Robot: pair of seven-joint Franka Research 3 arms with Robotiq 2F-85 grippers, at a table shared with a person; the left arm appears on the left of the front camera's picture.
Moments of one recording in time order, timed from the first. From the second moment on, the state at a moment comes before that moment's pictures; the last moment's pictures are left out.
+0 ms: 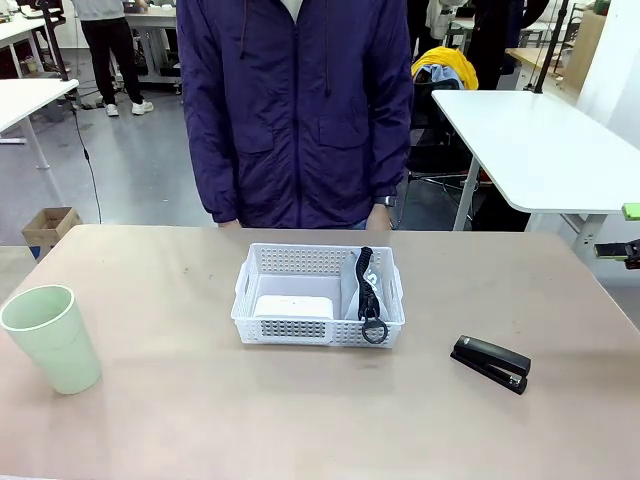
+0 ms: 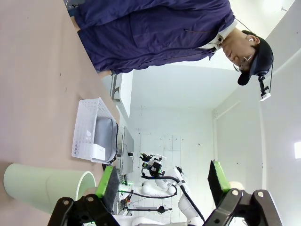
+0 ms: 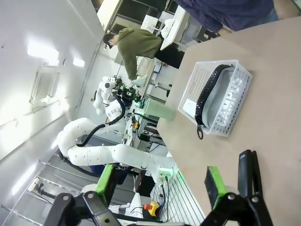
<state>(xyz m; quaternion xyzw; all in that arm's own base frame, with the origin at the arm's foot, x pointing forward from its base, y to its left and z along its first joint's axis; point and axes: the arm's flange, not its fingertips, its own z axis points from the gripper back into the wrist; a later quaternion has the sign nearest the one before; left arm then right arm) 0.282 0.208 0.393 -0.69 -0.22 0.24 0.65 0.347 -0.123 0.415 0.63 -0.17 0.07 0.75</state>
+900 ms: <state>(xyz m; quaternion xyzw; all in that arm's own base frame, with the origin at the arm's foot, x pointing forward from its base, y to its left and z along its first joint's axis) 0.282 0.208 0.393 -0.69 -0.22 0.24 0.65 0.368 -0.020 0.454 0.43 -0.07 0.00 0.90</state>
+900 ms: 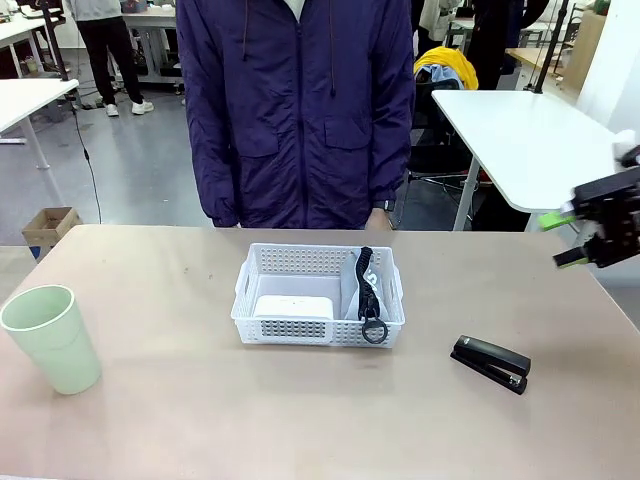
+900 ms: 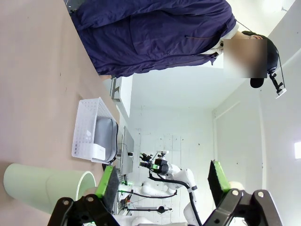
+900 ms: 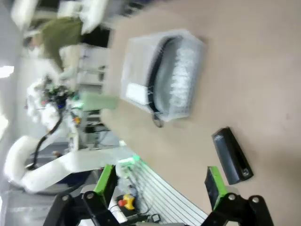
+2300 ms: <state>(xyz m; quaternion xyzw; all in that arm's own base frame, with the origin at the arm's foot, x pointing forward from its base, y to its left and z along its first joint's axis) 0.283 0.208 0.393 -0.68 -0.22 0.24 0.65 0.374 0.116 0.384 -0.04 0.19 -0.04 0.98</state>
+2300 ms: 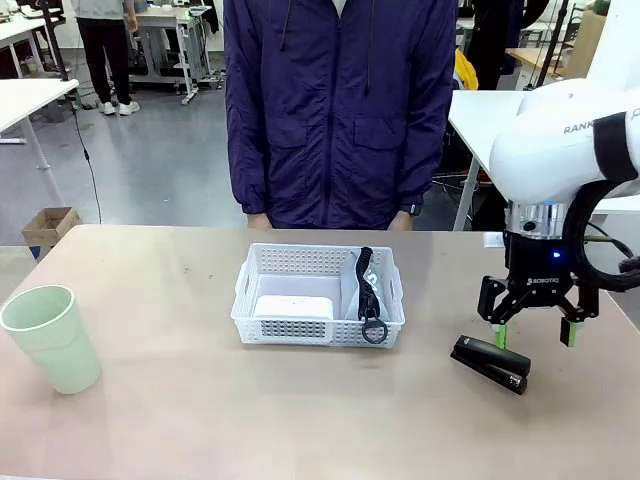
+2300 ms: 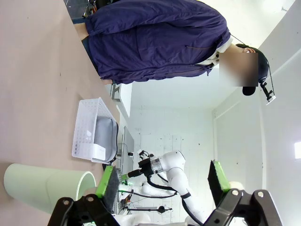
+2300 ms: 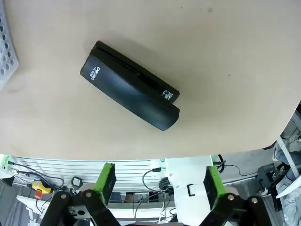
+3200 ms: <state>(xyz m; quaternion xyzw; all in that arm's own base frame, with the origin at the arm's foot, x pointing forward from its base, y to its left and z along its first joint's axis) 0.283 0.208 0.393 -0.68 -0.22 0.24 0.65 0.351 0.109 0.353 -0.07 0.09 0.26 0.96</state>
